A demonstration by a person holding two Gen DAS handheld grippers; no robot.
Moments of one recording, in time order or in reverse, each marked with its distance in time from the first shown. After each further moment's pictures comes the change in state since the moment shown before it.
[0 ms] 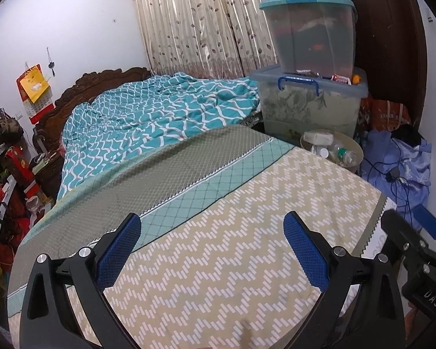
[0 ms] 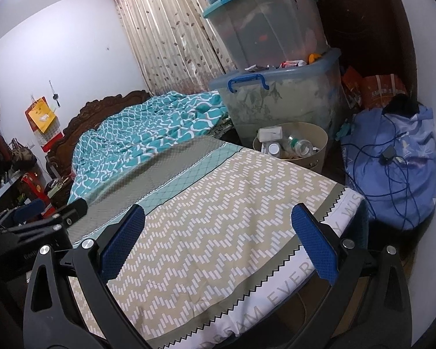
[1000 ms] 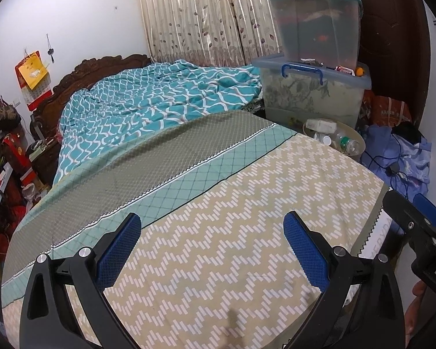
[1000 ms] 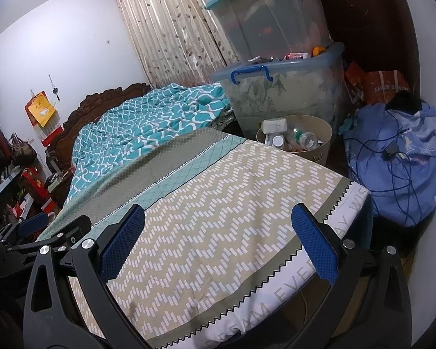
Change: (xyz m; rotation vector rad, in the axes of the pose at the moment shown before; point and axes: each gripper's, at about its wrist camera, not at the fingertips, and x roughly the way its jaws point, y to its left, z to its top) left arm 0.012 0.013 -0.019 -0.035 0.053 -0.022; right arm 0.007 0.008 -0.006 -0.005 0.037 -0.003
